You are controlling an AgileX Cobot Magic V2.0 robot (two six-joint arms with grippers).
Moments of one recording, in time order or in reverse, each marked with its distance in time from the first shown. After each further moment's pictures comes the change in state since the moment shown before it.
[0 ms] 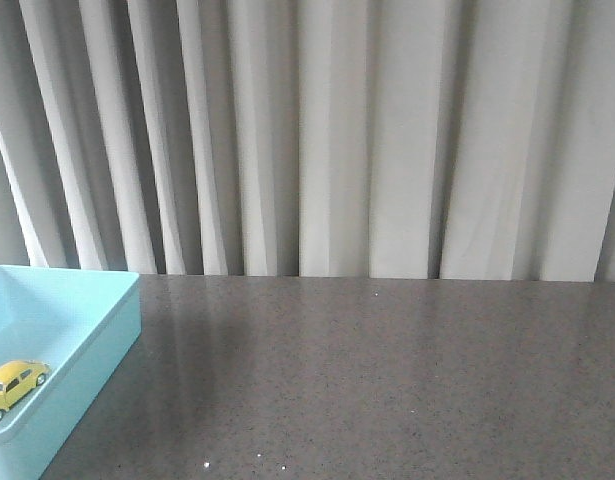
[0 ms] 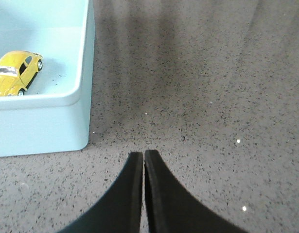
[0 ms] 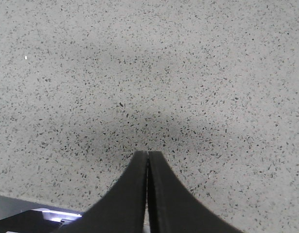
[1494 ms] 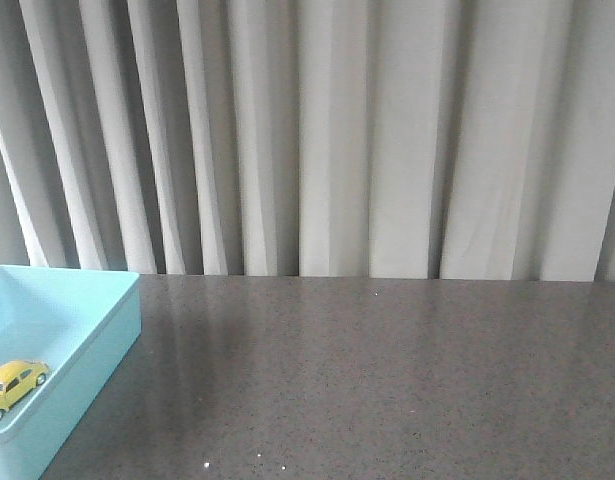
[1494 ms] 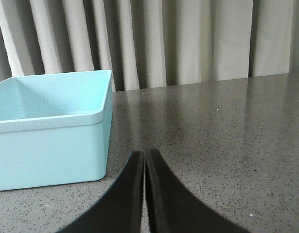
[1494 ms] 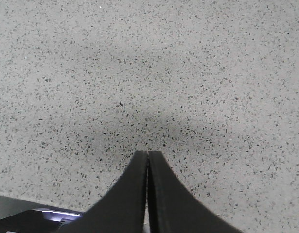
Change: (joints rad) left arm 0.000 -0.665 0.417 0.001 -0.203 0.056; right arm 0.000 0.000 0.000 0.000 0.000 0.000
